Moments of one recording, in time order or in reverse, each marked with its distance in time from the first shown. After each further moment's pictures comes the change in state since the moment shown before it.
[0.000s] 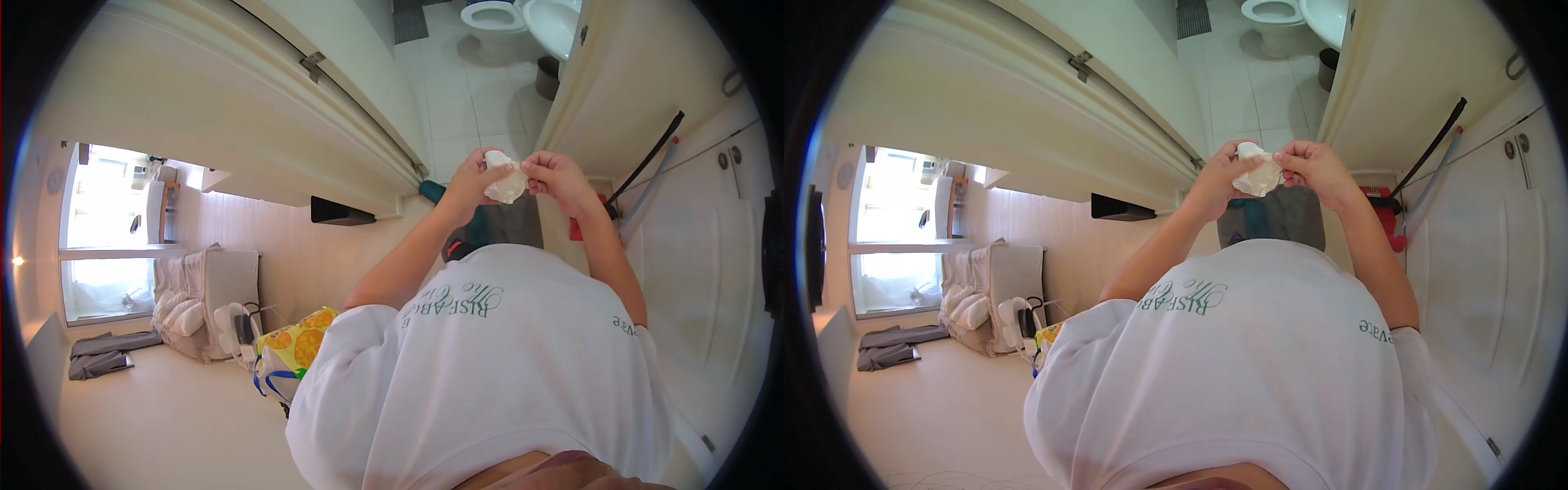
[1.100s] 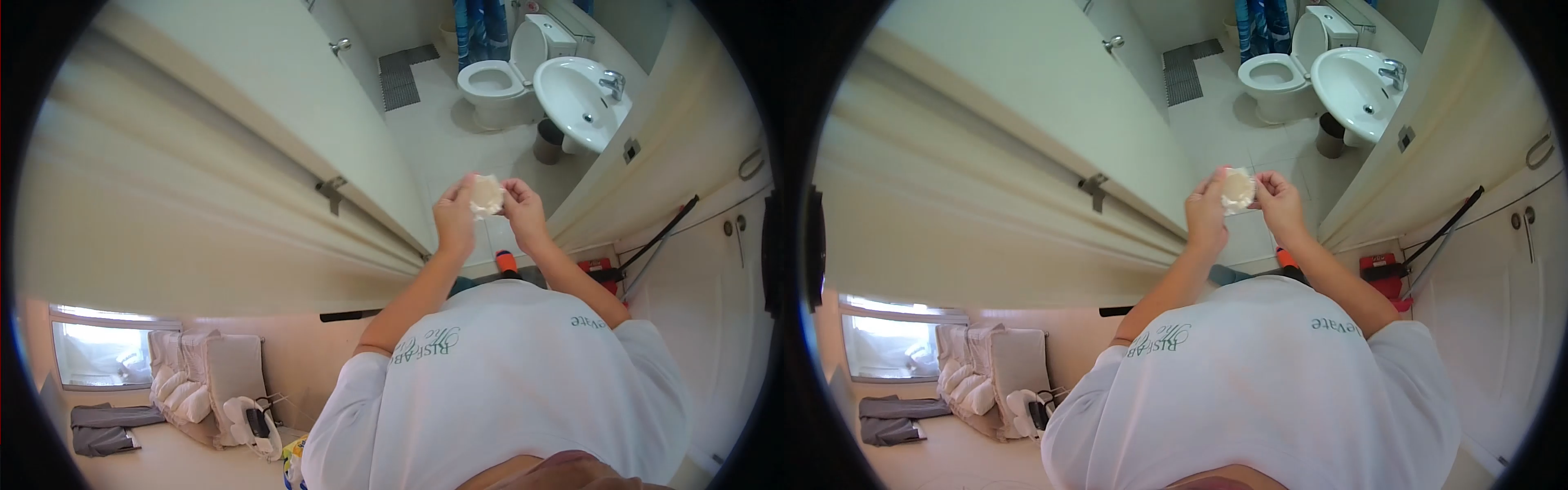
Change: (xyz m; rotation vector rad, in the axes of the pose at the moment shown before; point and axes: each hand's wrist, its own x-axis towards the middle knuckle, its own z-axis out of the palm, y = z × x) left_hand 0.199 0.126 -0.120 -0.256 0.350 0.344; right_hand 0.268 -0.059 0.064 0.204 0.357 -0.389
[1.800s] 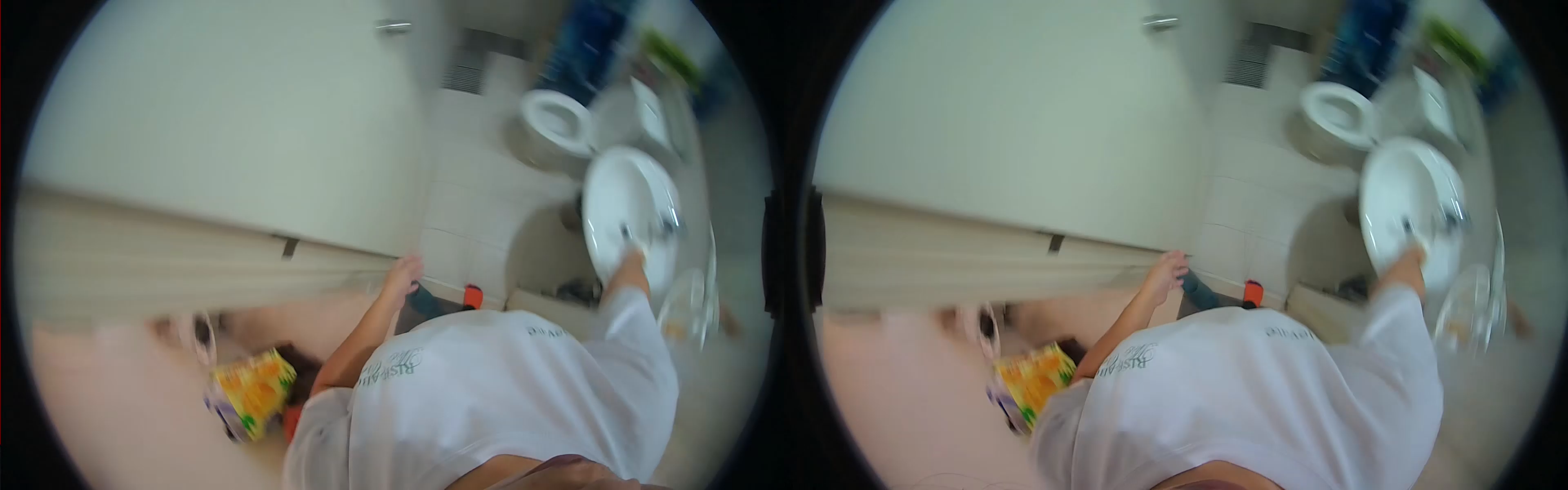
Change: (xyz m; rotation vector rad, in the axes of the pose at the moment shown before) left_hand 0.127 -0.084 -0.064 0.354 0.353 -0.567; right_hand 0.503 0.050 -0.390 -0.503 1.003 0.132
